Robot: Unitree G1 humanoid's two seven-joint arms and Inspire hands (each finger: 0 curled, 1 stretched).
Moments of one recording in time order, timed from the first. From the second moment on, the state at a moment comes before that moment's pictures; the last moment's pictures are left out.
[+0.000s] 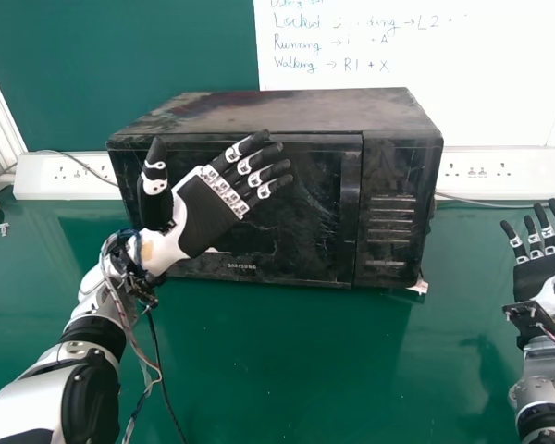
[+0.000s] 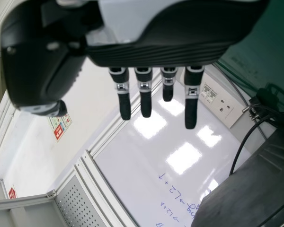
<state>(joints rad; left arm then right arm) -1.12 0.27 0.47 1.26 -0.45 -0.26 -1.49 -0.80 -0.40 -0.70 1.19 0.61 -0.45 0.52</state>
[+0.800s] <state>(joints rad) -1.12 0.22 0.38 1.27 -0.32 -0.34 -1.29 -0.80 -0.40 -0.69 1.19 0.61 -0.45 0.51</state>
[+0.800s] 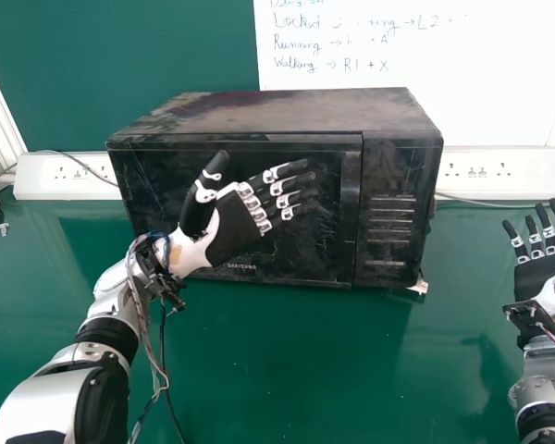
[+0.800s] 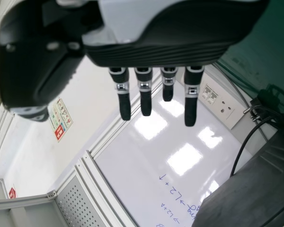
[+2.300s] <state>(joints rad) -1.12 0.12 0.34 1.27 -0.25 -0.35 -1.01 -0.80 -0.40 -0.68 1.19 0.60 -0.47 0.49</state>
